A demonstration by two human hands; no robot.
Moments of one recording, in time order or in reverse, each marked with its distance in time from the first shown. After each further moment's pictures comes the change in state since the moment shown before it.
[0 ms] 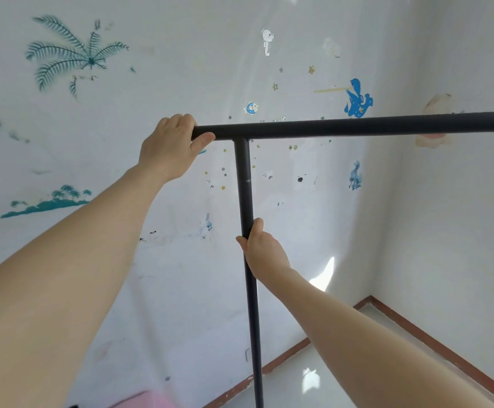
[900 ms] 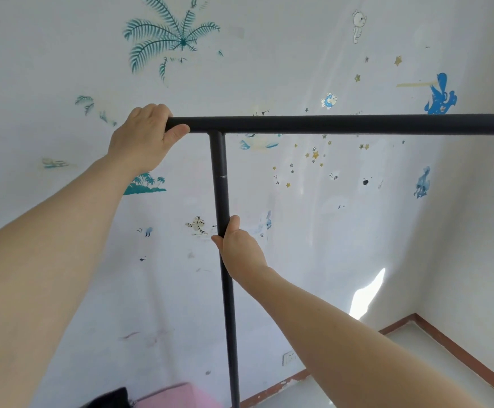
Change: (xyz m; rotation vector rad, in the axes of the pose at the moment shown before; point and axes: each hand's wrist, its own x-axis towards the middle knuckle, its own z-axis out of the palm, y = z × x) left_hand -0.034 -0.204 -0.036 0.114 -0.011 -0.117; right_hand 0.037 -0.168 0.117 0.065 -0.094 -0.169
